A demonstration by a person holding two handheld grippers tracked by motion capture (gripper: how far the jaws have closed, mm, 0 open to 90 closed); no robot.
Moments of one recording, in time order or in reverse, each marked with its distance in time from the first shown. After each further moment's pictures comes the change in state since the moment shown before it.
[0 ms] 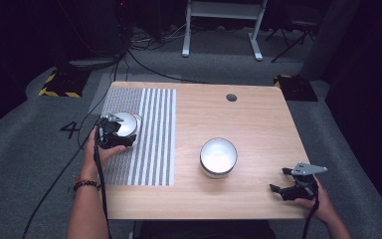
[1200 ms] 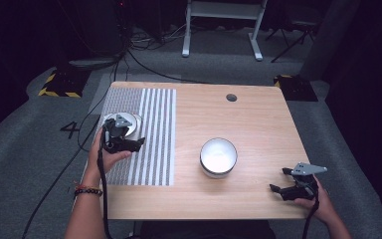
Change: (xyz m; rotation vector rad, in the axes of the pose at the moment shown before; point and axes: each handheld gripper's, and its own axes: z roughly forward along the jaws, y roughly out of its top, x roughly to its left) left arm -0.043 0.009 -0.029 -0.069 -0.052 0.115; right arm 0.000 0.000 0.000 0.000 0.000 0.000
